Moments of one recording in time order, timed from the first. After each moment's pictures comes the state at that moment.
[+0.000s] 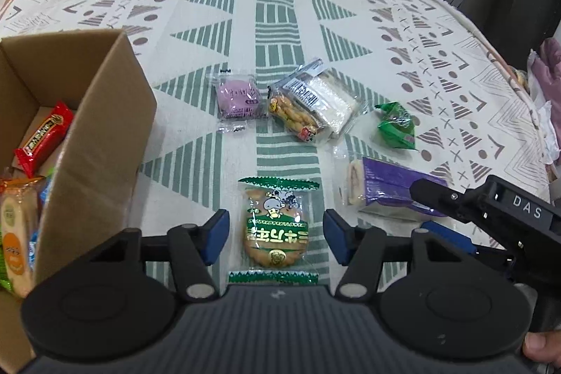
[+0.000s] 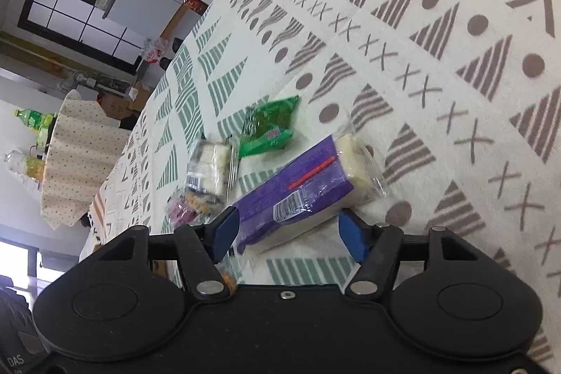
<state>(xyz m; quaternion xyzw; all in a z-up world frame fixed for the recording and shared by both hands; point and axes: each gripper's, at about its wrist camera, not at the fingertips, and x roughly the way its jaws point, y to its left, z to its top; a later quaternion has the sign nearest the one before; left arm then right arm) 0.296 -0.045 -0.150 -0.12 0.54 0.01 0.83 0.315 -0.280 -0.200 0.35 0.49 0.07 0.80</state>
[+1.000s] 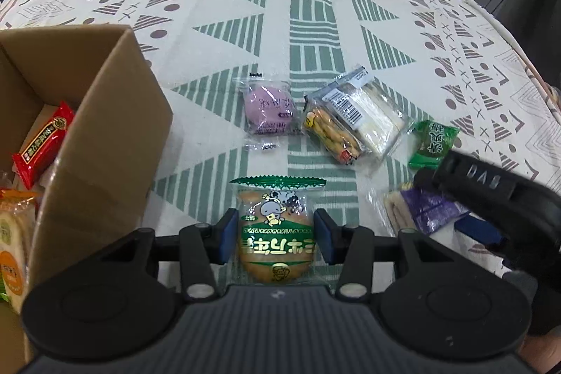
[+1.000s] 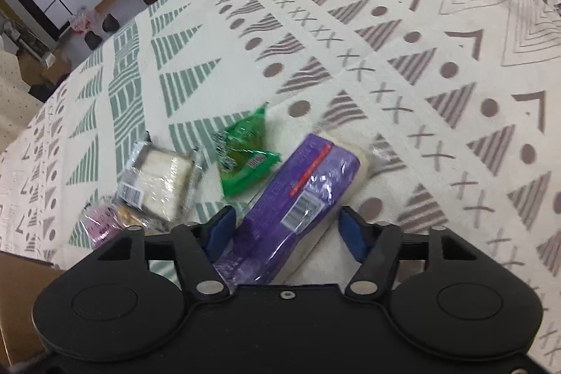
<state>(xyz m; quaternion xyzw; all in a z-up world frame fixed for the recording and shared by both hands) 0.324 -0.033 -0.168 -0.13 0.55 0.05 0.82 0.355 -0.212 -0.193 0.16 0.52 -0.07 0.84</state>
